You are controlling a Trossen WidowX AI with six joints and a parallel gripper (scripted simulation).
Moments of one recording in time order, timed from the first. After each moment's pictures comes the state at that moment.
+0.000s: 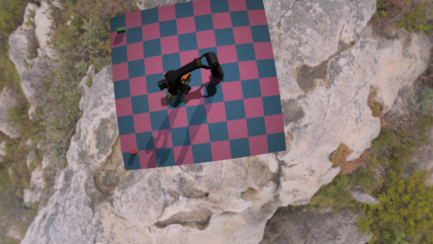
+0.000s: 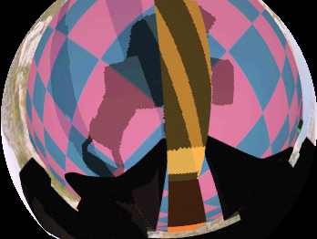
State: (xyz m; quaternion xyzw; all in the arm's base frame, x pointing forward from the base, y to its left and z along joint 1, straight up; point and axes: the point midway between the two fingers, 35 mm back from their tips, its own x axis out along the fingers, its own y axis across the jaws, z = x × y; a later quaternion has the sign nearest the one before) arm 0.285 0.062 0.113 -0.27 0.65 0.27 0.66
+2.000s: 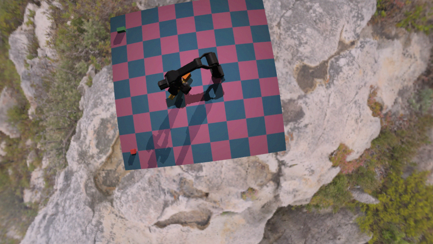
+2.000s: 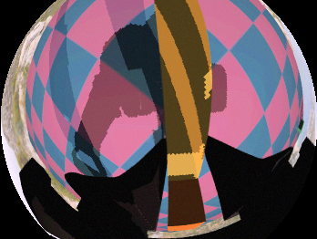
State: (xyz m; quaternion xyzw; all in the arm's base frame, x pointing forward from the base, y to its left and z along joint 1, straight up) arm 0.285 0.061 0.108 -0.27 0.65 0.27 0.66
